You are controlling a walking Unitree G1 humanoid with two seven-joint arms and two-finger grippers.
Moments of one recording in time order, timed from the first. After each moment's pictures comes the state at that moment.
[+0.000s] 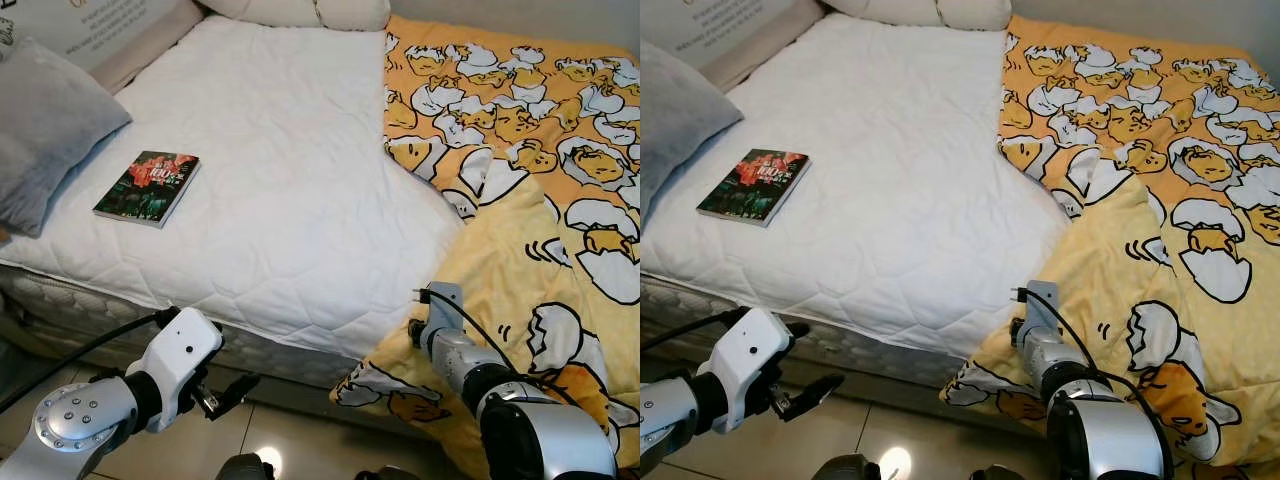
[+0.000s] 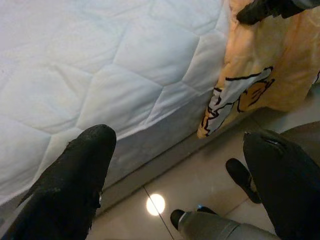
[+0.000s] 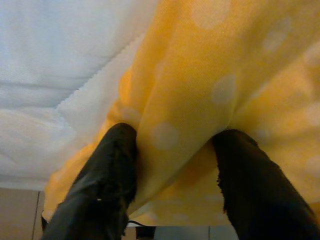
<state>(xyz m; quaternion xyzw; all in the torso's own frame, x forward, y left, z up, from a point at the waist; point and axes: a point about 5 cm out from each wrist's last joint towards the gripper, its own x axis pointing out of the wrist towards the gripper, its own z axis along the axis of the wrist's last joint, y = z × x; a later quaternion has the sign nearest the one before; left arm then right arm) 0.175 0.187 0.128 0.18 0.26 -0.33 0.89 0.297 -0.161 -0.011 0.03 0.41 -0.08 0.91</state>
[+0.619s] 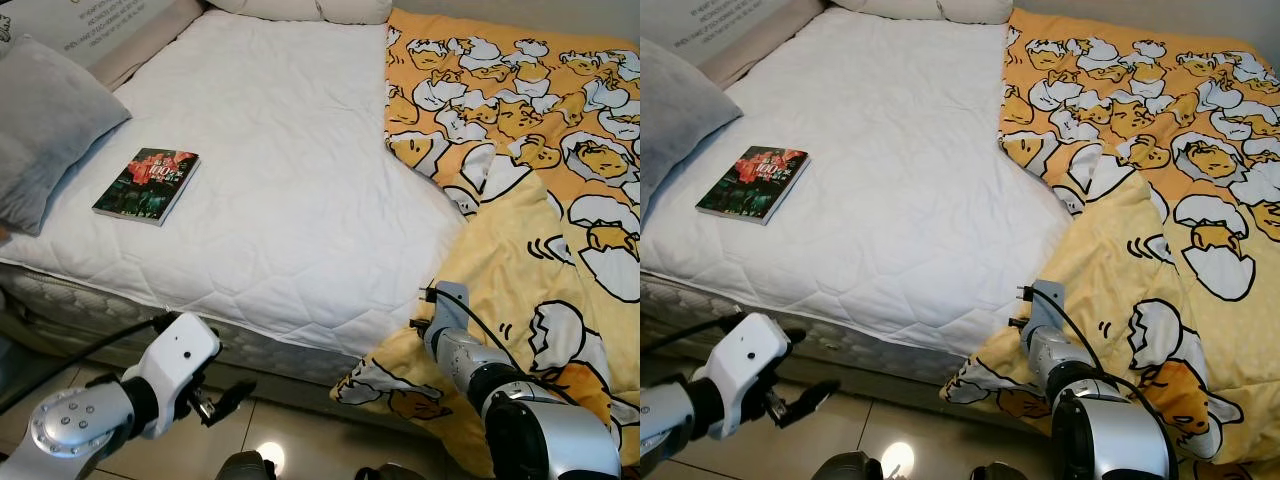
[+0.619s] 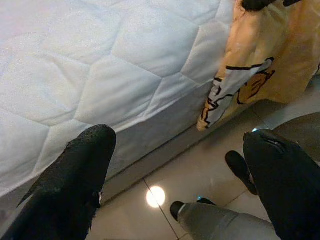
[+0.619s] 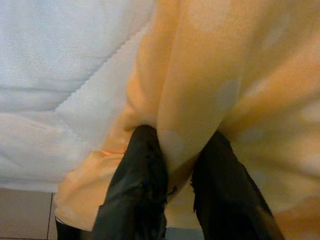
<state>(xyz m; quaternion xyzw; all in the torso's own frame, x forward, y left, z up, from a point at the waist) 0.175 0.189 0.130 0.19 0.26 -0.33 0.89 0.298 -0.166 -0.010 0.04 0.41 -0.07 0.91</state>
